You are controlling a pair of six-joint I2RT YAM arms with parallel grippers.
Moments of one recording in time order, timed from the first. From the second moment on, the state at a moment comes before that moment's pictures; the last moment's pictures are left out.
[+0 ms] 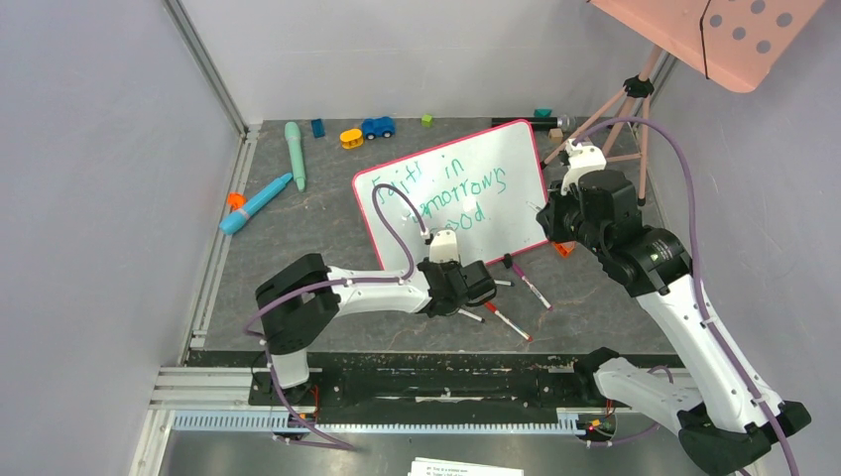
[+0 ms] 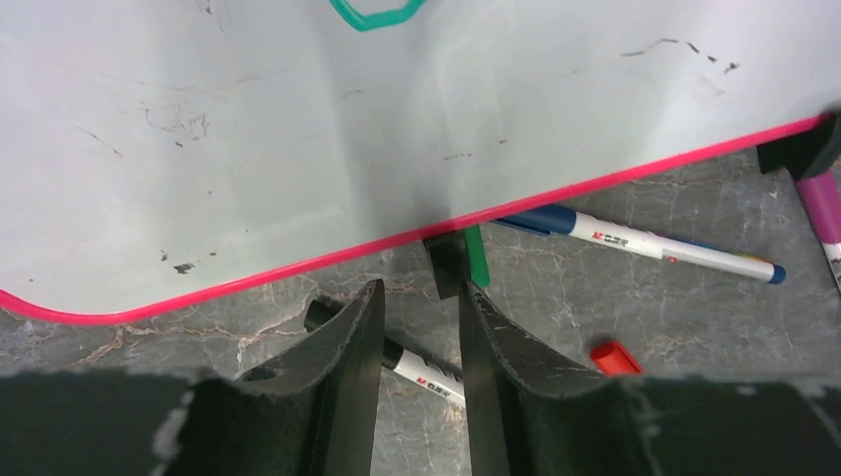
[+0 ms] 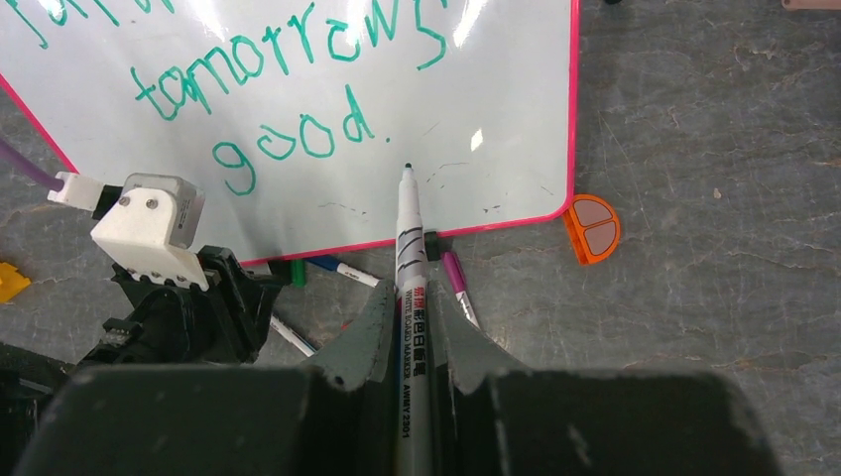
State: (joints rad) left arm -1.18 1.81 1.17 -0.54 -0.70 -1.18; right arm 0.47 0.97 1.24 -0.83 0.16 0.21
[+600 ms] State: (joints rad) left arm -1.11 1.84 1.19 -0.49 -0.66 -1.15; right arm 0.47 0.97 1.24 -0.83 0.17 0.21
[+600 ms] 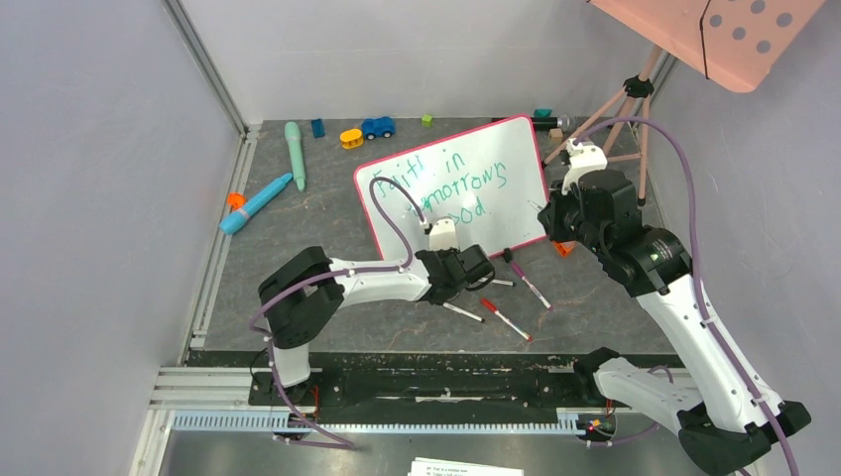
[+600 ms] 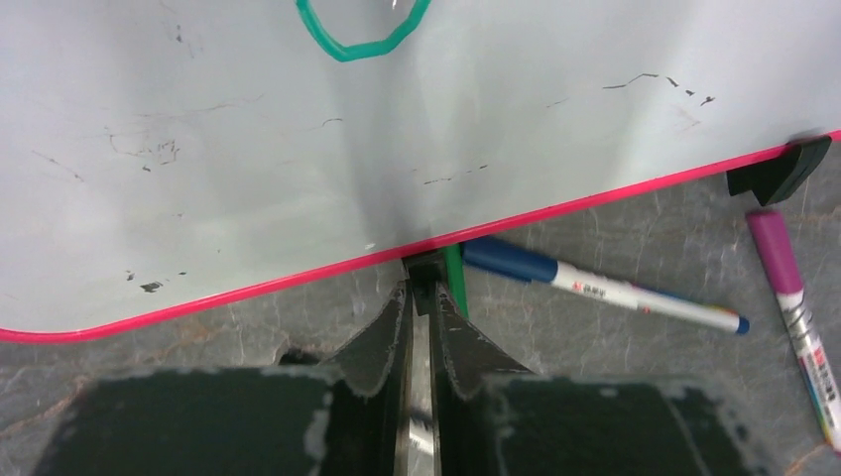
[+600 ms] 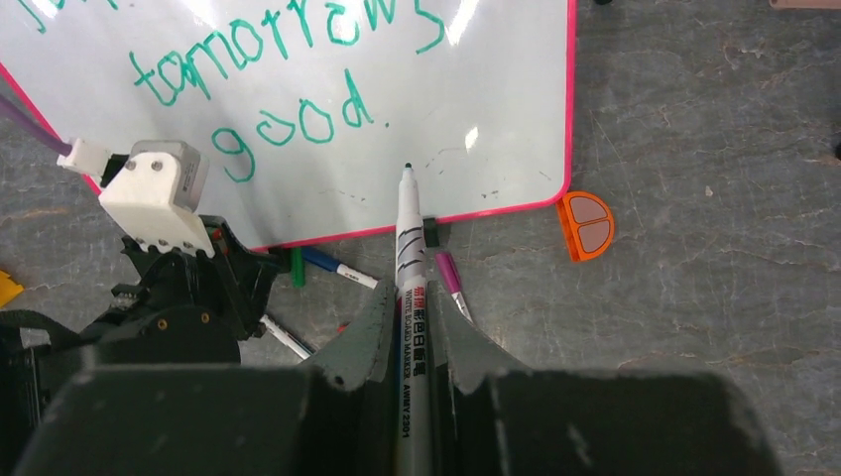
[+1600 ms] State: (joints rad) left arm -0.96 1.79 1.16 -0.38 -0.65 -0.88; right arm 0.47 1.00 1.28 -0.82 0.18 0.22
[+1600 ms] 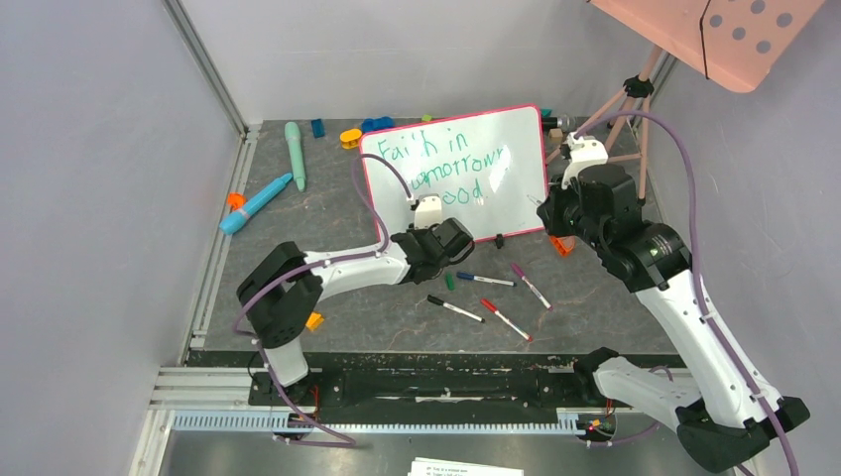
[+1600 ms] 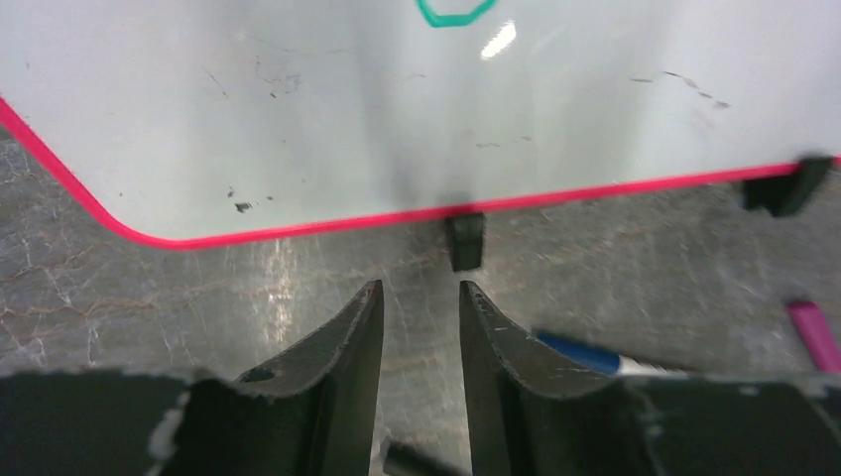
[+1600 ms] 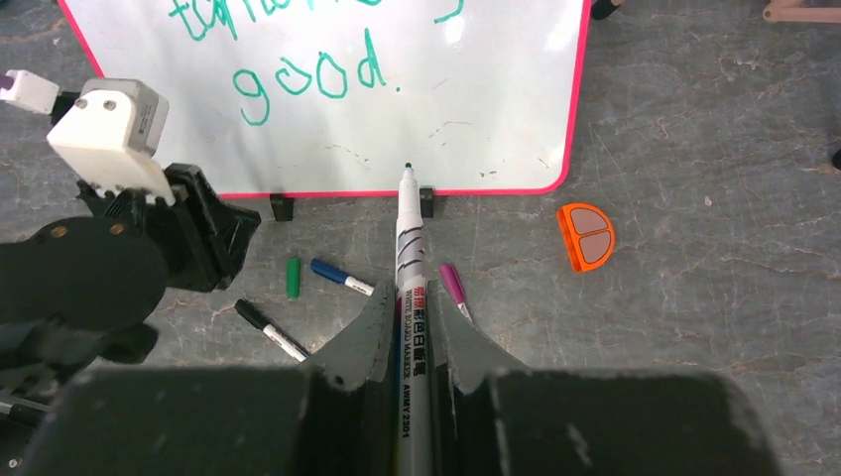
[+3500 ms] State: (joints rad) left arm -1.04 1.88 1.19 -0.48 -0.50 -1.09; right arm 0.47 0.86 1.20 -0.81 0.18 0.22
